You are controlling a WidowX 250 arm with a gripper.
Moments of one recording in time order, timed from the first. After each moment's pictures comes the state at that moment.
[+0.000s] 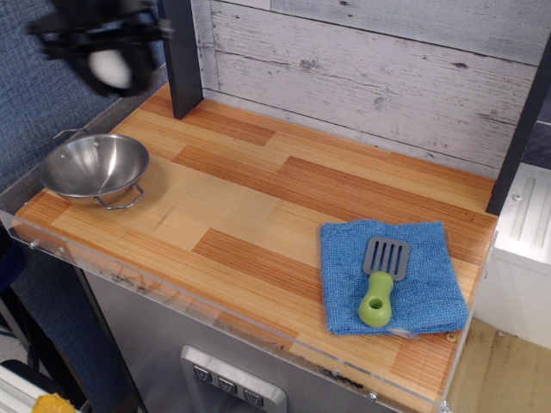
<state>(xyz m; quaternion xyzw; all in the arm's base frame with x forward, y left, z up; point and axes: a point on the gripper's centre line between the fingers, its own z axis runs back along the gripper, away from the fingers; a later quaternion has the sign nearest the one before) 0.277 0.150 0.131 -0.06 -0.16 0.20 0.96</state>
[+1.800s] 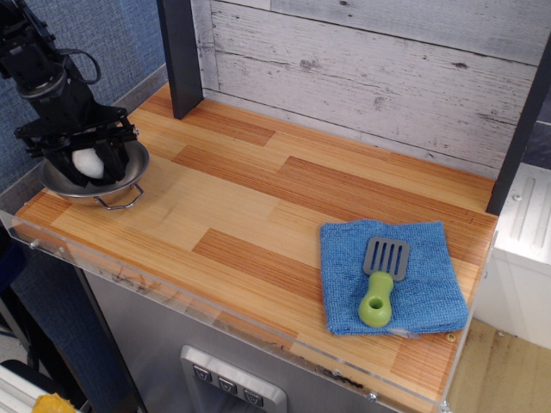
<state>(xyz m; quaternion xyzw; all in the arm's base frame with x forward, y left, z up) 0.269 0.185 0.029 -0.05 -0.10 0.24 0.96</state>
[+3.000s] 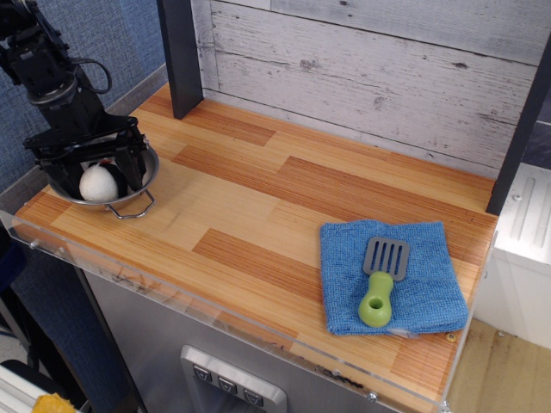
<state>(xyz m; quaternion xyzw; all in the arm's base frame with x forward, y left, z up) 0.263 0.169 0.026 -0.07 -0.07 0.25 0.96</state>
